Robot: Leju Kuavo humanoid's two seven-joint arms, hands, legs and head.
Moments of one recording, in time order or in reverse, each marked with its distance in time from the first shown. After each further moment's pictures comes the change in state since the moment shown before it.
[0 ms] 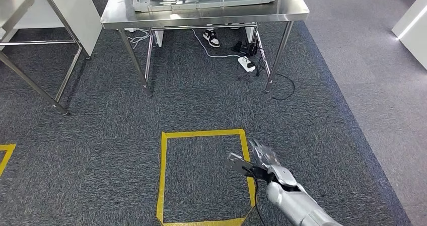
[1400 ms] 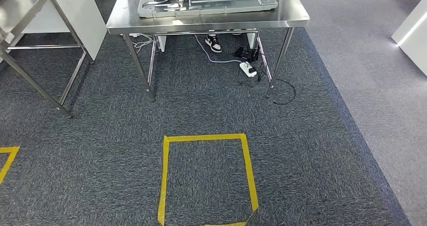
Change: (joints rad) left arm -0.015 -0.034 -0.010 -0.009 -0.130 -0.002 0.016; right arm 0.343 0.006 -0.480 0.401 -0.216 -0.144 -0.024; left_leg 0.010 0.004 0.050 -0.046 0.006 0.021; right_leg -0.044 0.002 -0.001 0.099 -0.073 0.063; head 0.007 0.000
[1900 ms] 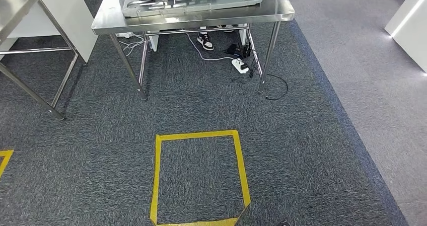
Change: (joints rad) left arm 0.000 0.020 -0.035 0.000 0.001 -0.006 0.003; right arm 0.003 0.000 -0.017 0.009 0.026 -0.055 0.010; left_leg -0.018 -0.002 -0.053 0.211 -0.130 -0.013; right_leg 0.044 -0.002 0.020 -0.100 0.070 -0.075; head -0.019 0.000
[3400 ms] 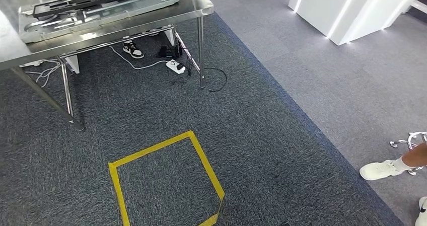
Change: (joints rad) left arm -0.004 0.007 -0.024 0.000 -0.003 -0.007 0.014; right arm -0.002 -0.004 -0.034 0.010 0.054 -0.011 0.009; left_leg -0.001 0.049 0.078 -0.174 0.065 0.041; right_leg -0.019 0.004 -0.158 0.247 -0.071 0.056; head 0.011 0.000
